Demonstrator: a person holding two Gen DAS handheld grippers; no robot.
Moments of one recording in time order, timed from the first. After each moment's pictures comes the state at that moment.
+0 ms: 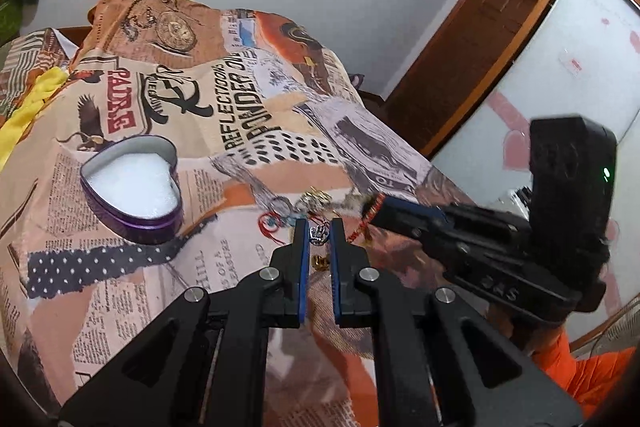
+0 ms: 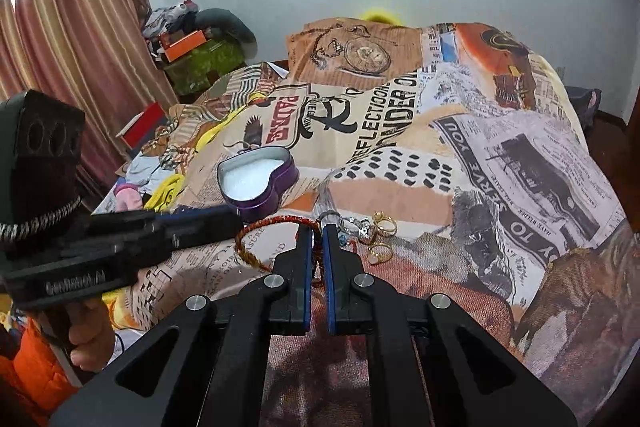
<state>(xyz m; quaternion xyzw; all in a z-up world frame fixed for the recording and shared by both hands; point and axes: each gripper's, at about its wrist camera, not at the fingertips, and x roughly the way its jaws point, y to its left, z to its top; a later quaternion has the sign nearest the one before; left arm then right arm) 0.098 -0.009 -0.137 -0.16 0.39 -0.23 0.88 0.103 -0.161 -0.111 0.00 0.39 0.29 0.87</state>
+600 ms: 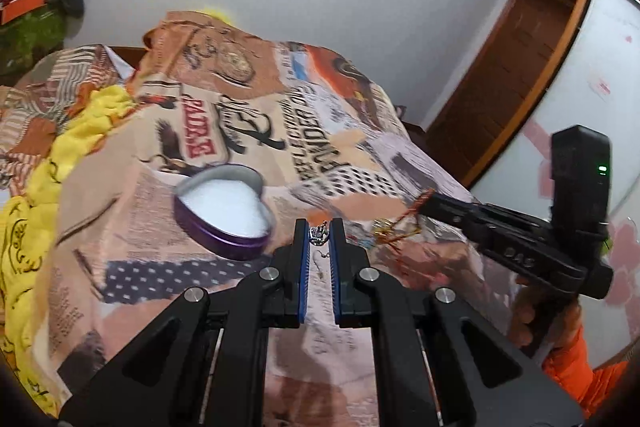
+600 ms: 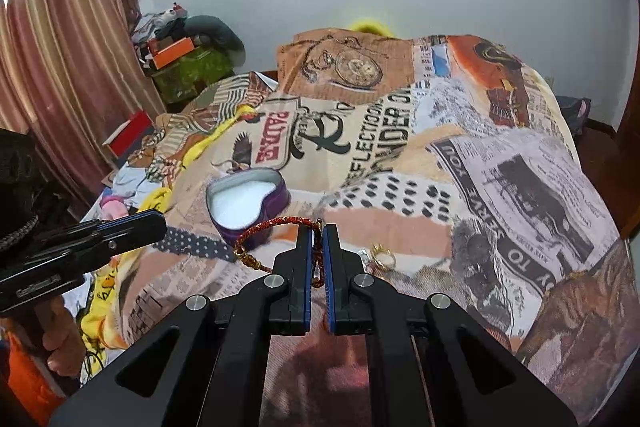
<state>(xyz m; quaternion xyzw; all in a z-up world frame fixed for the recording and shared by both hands) 0.086 0.053 -0.124 -0.16 0.35 -0.14 0.91 0.116 -0.145 -0.098 0.00 0.37 0.27 0.89</state>
